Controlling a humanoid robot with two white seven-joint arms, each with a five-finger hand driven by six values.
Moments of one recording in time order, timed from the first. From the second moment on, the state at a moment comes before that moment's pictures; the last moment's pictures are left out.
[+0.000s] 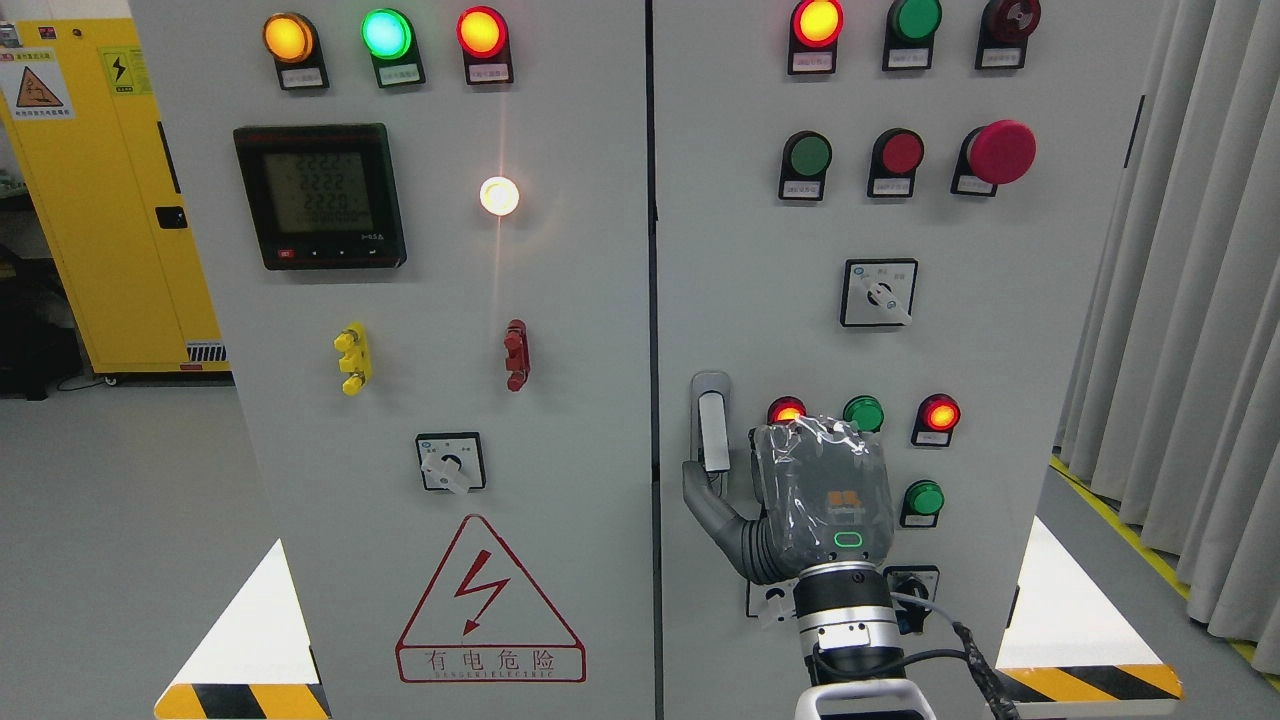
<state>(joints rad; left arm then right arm) 0.04 -0.10 -0.08 0.00 0.15 -0.04 0.10 -0.49 0.13 0.30 -1.76 1.53 0.29 0.05</state>
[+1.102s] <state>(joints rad) 0.04 -0.10 -0.08 0.00 0.15 -0.04 0.10 -0.48 0.13 0.29 -1.77 1.53 0.29 0.05</state>
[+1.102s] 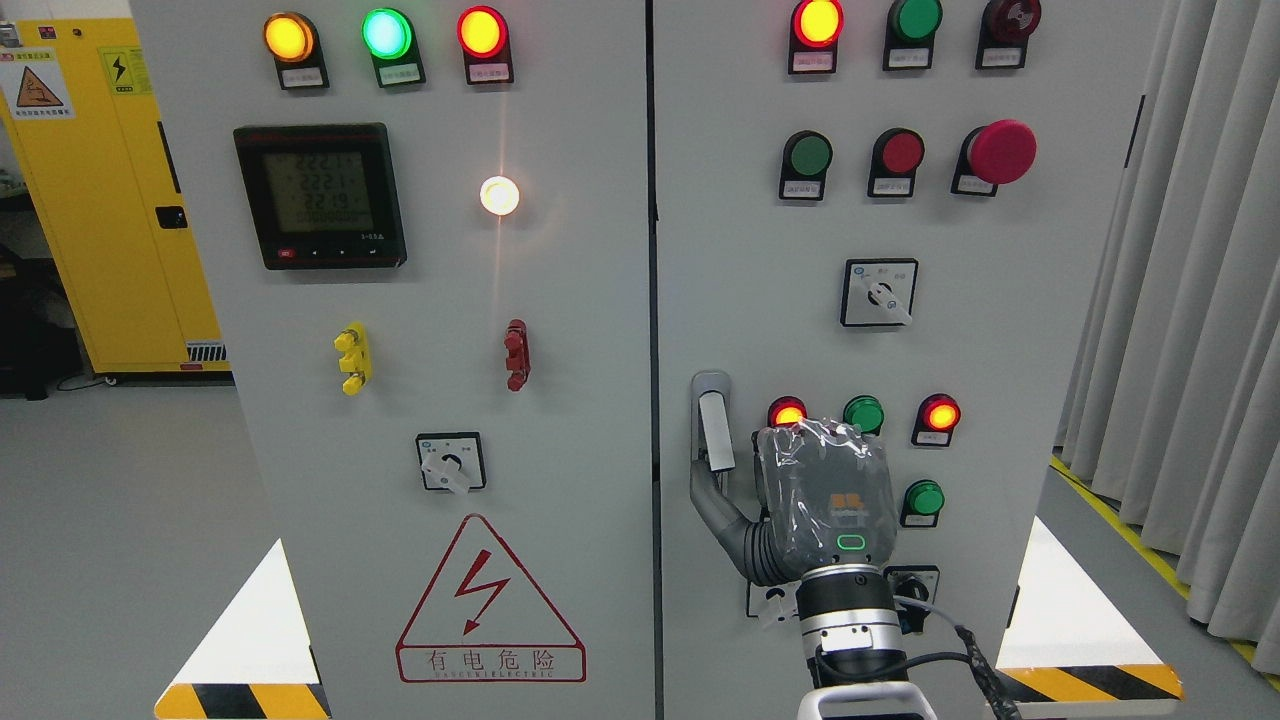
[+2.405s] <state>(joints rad) 0.04 -0.10 -0.08 0.00 0.15 -0.04 0.10 -0.48 0.12 0.27 -1.79 1.53 0.29 0.04</state>
